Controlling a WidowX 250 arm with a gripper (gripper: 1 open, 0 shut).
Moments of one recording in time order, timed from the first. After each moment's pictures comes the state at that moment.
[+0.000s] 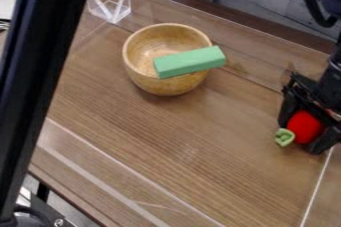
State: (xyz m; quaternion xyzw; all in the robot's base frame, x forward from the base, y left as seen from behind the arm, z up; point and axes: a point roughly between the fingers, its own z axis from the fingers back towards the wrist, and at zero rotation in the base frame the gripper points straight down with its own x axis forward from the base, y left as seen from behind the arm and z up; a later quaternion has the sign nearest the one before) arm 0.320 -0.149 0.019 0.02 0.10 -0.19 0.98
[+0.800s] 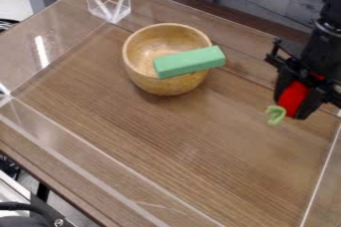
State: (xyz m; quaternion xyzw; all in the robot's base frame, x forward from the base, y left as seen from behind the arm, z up) arm 0.305 -0.117 0.073 0.03 0.05 -0.13 0.99
